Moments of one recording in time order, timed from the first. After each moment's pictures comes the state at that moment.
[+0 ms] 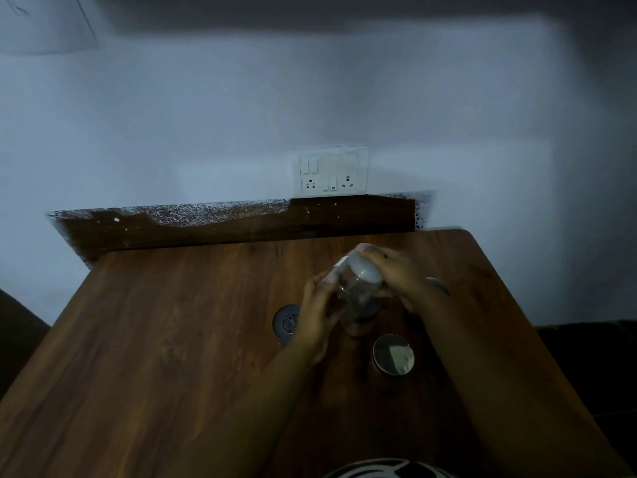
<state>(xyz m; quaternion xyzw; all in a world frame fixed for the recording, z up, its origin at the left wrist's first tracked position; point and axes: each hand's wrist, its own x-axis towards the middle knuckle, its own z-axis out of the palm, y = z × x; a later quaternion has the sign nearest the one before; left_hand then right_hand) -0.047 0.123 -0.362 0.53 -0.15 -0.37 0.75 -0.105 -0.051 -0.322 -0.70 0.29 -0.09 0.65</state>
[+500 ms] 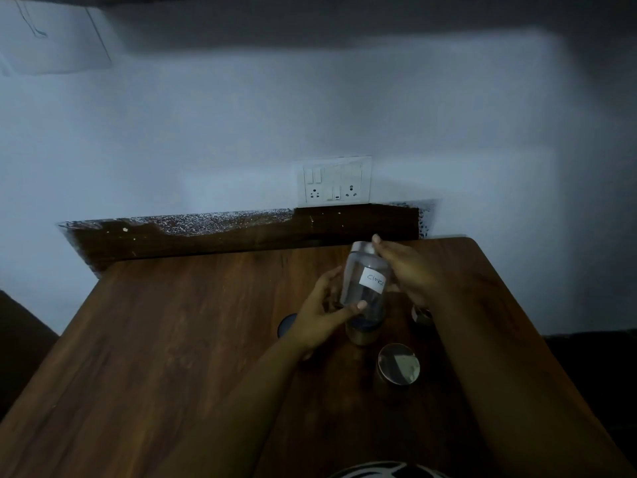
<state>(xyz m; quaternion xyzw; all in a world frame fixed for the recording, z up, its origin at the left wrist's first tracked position) -0.030 0.129 -0.345 0.64 -0.35 -0.30 0.61 -0.104 -0.058 -0.297 -0.69 0.24 -0.11 0.67</state>
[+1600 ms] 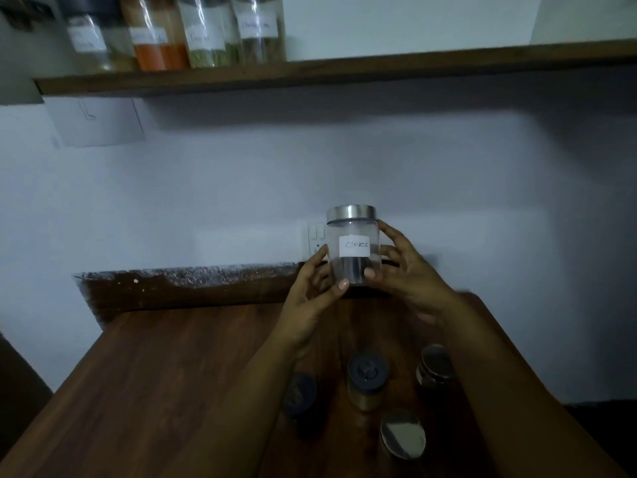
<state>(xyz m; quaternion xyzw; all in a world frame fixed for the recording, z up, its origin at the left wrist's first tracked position) -0.016 0.113 -0.243 0.54 -0.36 -0.20 0.73 -0.111 -0.063 -0.214 -0.71 0.03 -0.20 0.67</state>
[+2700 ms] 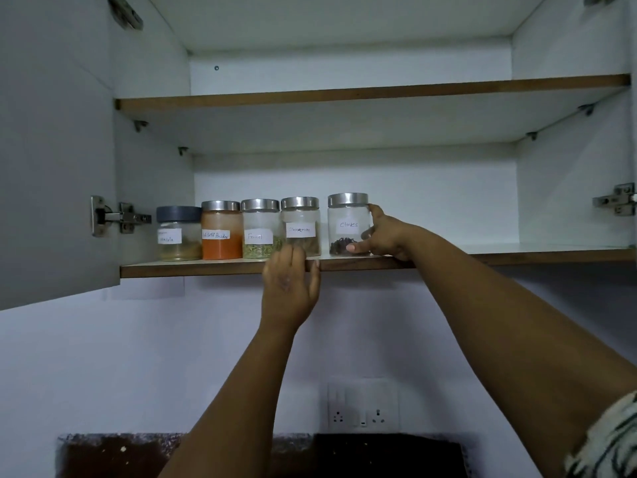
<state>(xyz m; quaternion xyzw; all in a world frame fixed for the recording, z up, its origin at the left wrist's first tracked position) 0.124 0.078 0.003 0.66 -0.36 0.57 0.34 0.023 -0.094 0.114 -0.89 0.11 -0.25 0.37</state>
